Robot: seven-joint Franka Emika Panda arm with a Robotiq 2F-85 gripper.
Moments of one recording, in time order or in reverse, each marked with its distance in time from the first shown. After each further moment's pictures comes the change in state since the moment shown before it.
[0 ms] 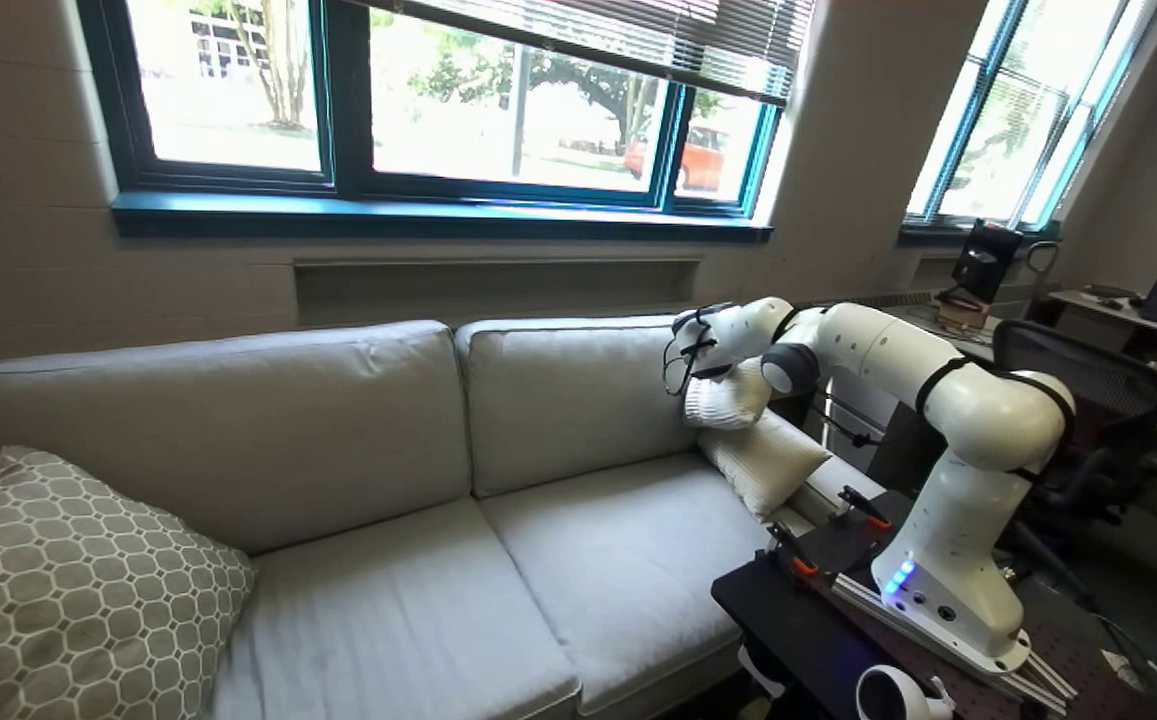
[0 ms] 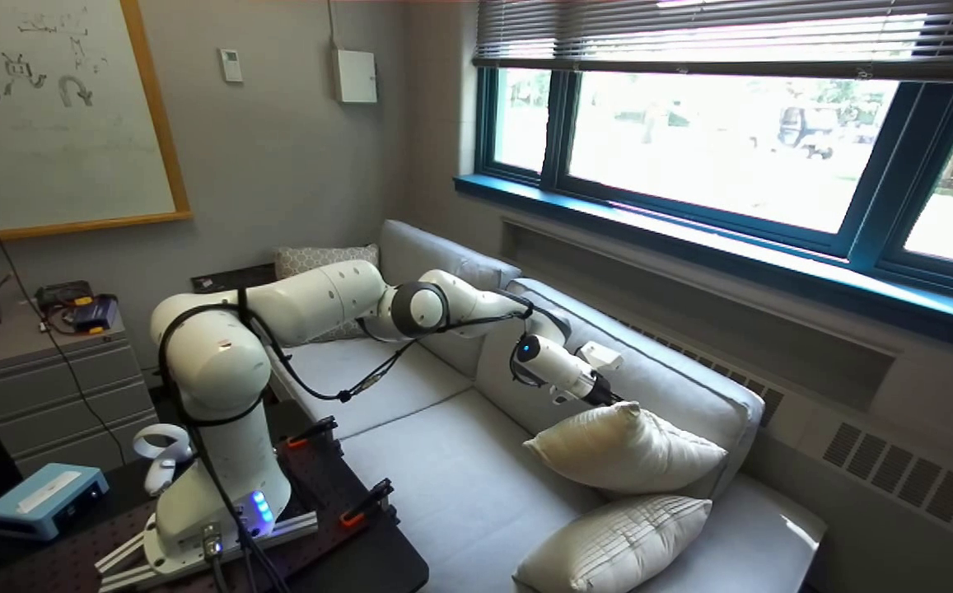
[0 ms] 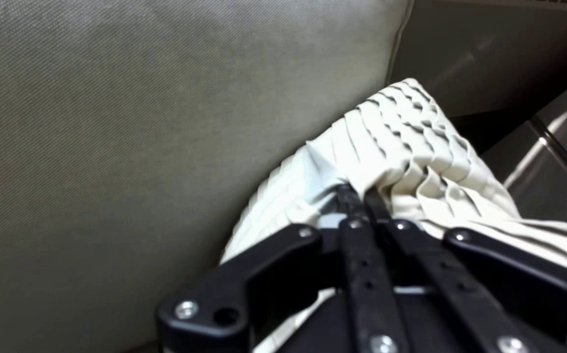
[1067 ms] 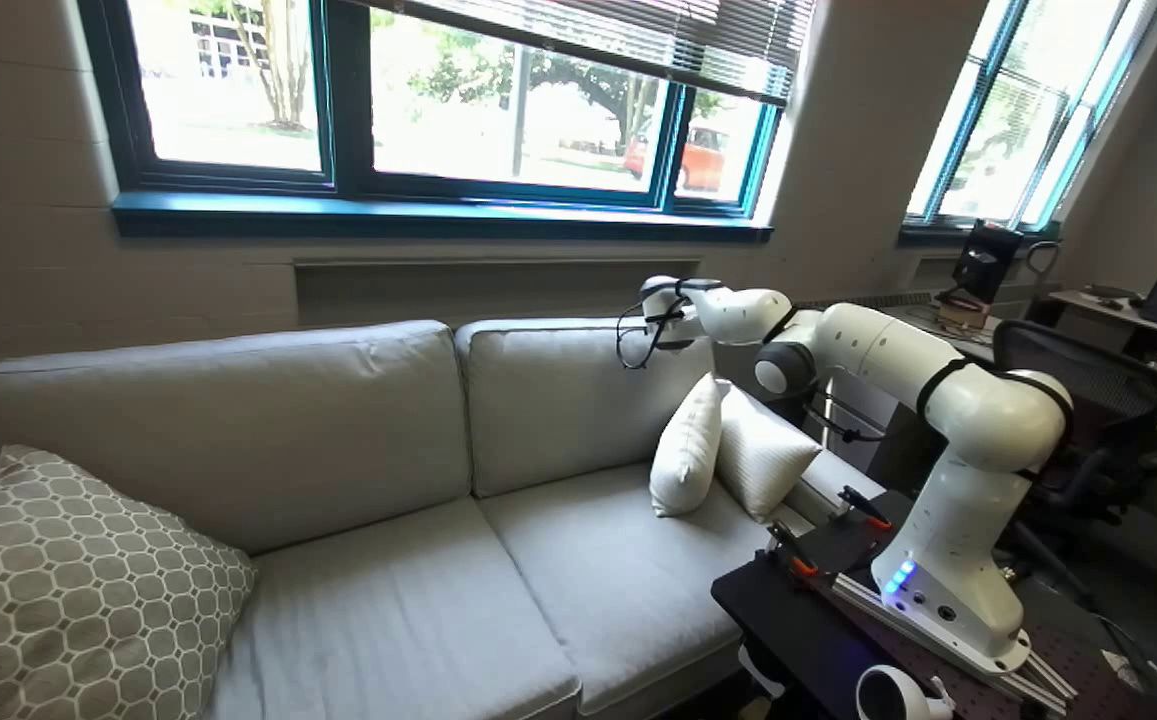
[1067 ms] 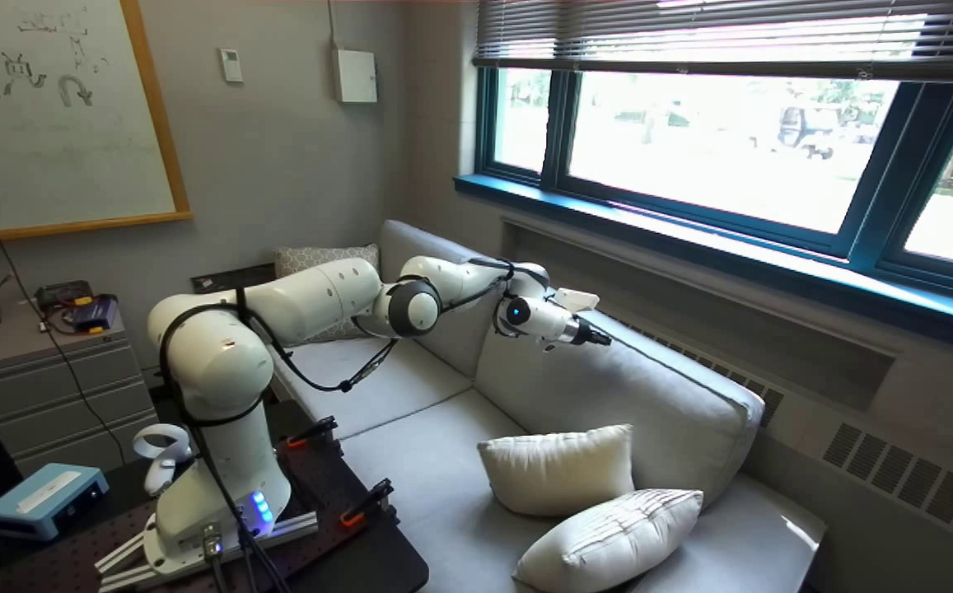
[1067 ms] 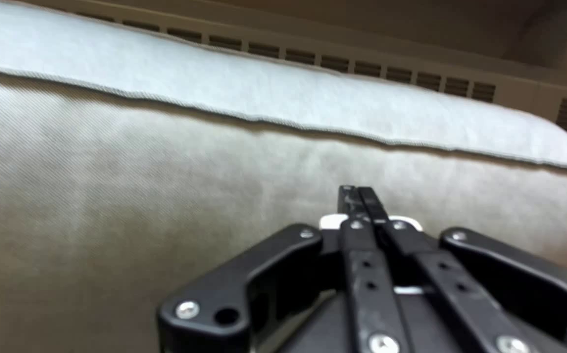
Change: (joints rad) arm 0.043 -0.004 0.132 0.283 -0.017 -0.061 -0.196
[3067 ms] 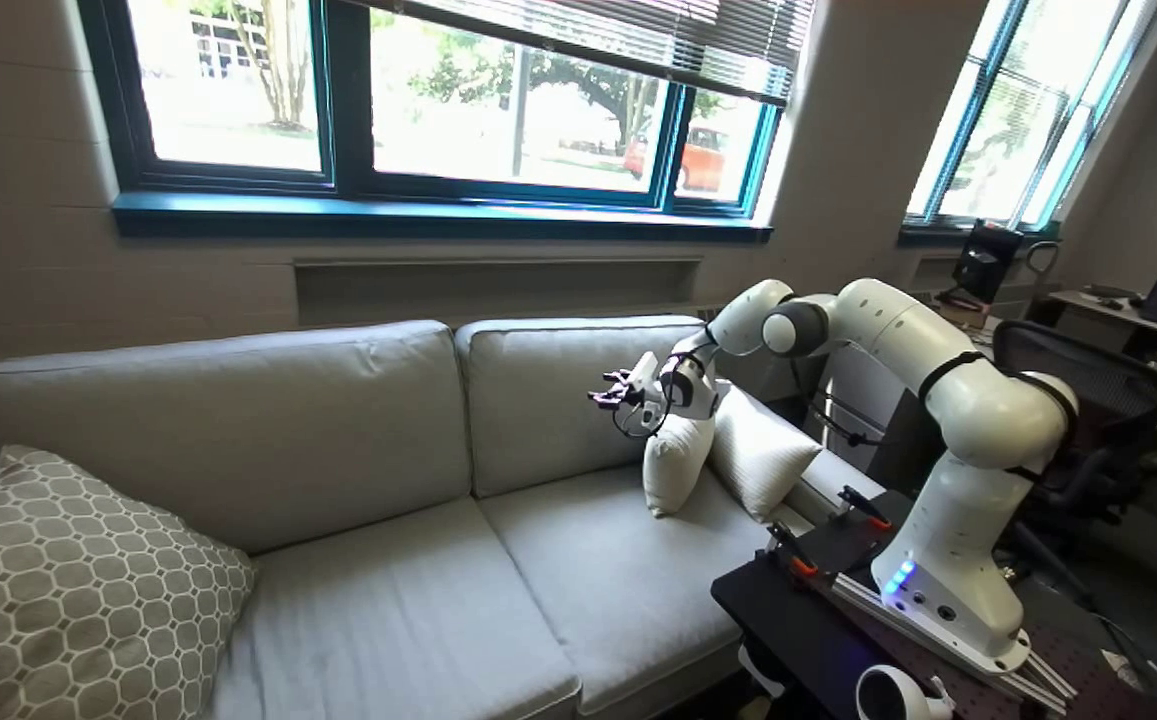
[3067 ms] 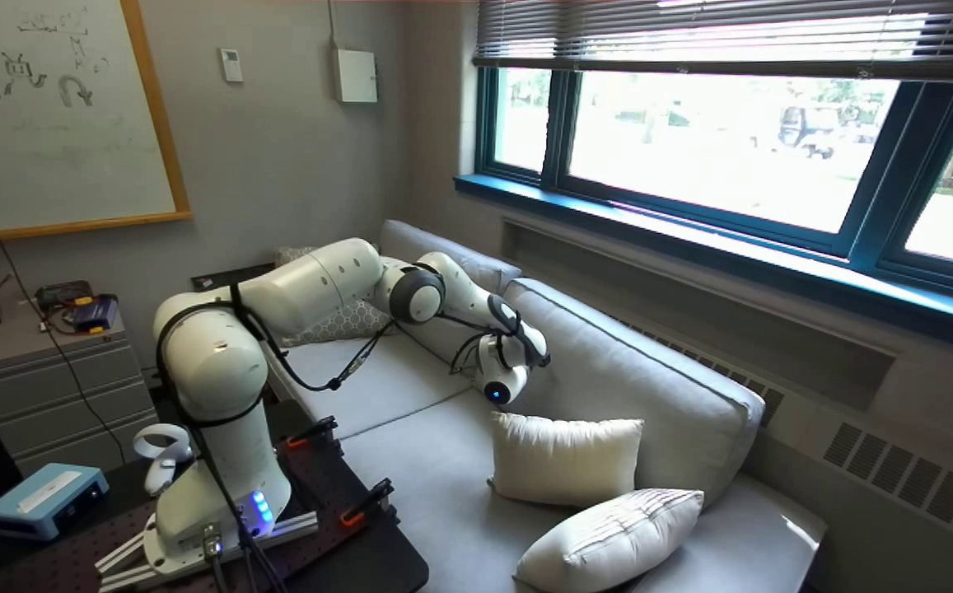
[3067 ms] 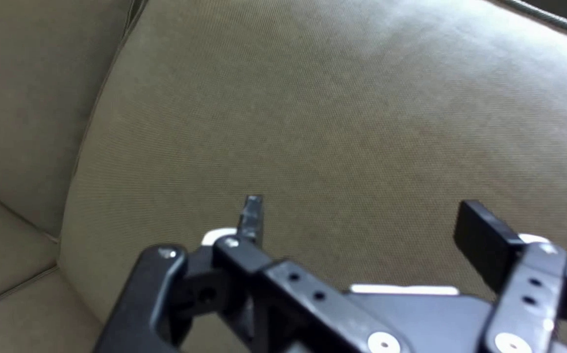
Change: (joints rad) arm -0.092 -0.175 0.307 -0.592 0.649 -0.988 -1.366
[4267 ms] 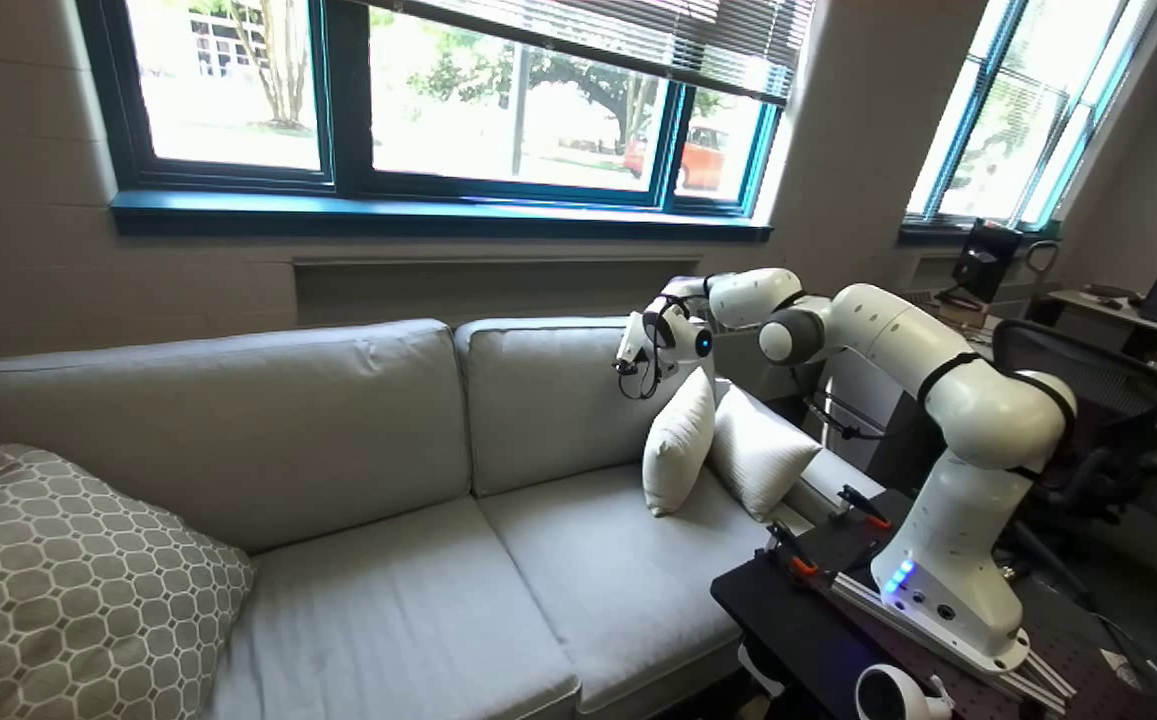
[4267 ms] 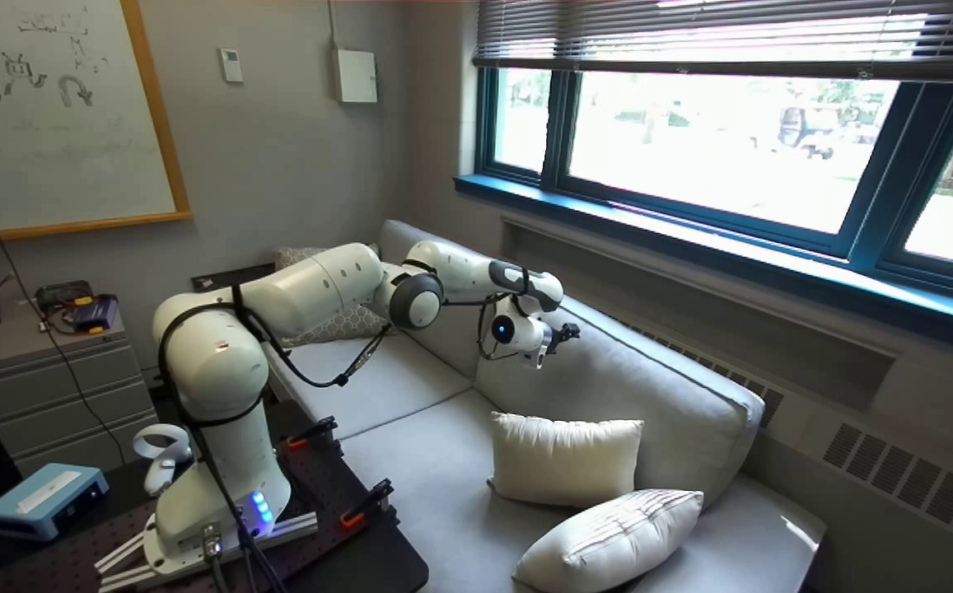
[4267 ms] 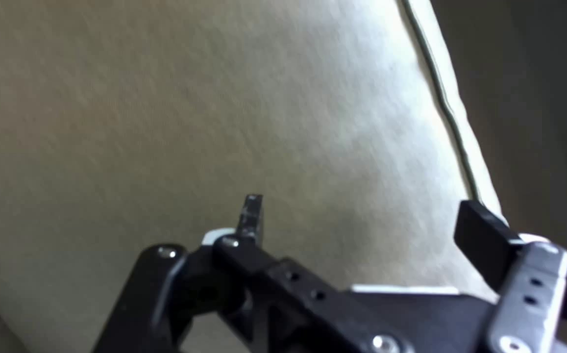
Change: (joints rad) arm 0.020 0.048 -0.017 0.458 0.103 0.781 -0.545
